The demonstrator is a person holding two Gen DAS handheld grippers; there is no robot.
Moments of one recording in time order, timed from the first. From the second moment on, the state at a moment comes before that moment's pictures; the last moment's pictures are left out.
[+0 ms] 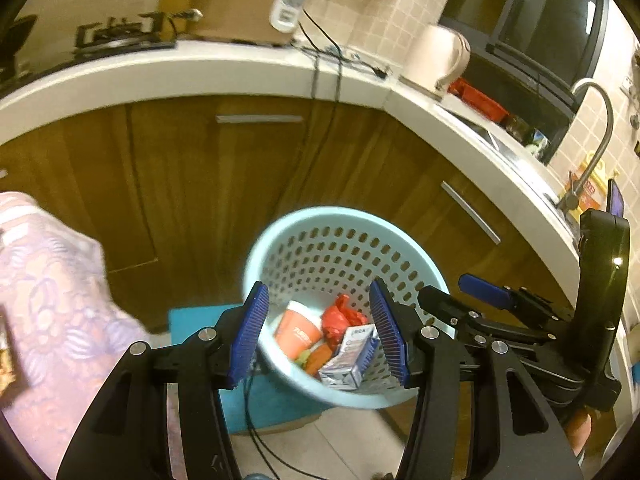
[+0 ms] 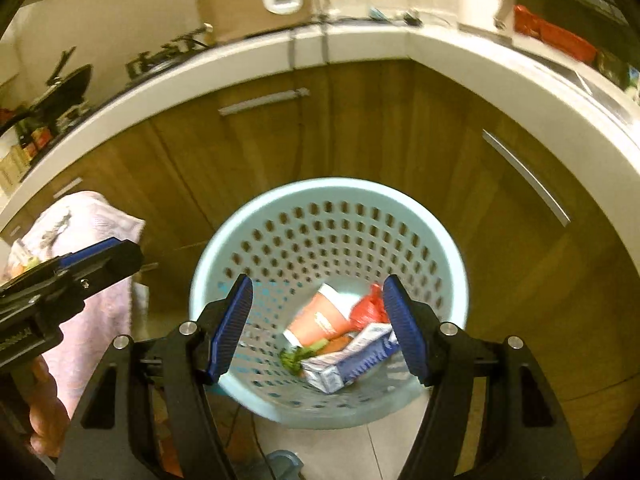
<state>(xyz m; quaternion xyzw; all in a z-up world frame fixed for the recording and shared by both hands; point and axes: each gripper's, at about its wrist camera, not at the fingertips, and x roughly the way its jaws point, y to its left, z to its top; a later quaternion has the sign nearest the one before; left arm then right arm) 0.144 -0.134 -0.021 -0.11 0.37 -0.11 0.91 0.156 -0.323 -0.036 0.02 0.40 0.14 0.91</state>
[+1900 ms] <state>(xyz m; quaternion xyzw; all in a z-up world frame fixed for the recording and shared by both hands) -0.013 0.193 -0.061 -0.29 0.33 0.15 0.89 0.103 0.013 -0.054 -0.09 0.38 0.37 0.84</state>
